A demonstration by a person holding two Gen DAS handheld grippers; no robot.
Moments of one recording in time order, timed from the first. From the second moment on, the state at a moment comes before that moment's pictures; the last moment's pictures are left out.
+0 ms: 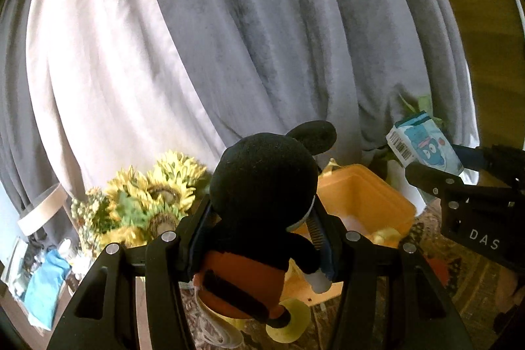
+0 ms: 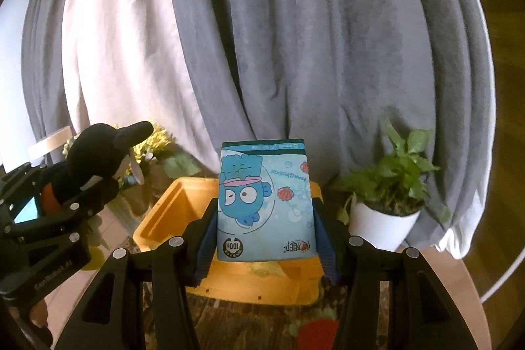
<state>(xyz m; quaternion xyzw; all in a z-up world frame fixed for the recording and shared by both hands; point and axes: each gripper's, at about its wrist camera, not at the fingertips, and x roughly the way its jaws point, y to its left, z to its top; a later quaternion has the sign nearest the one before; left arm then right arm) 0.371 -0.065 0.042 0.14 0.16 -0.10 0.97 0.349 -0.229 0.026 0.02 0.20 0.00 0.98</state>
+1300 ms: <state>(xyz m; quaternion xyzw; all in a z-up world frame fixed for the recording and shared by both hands) 0.536 -0.114 -0.054 0.21 0.29 -0.19 0.92 0.503 -0.245 -0.060 -0.01 0.34 0.02 0.94</state>
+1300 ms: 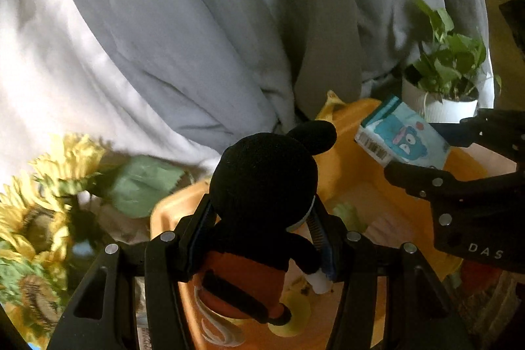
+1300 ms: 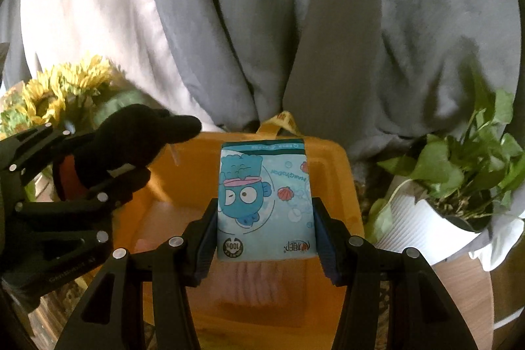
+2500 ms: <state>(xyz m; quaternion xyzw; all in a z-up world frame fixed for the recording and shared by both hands) 0.429 -0.078 0.013 0.08 0.27 -0.12 0.95 0.413 -0.254 -0.003 0.05 0.29 -0.01 0.96</state>
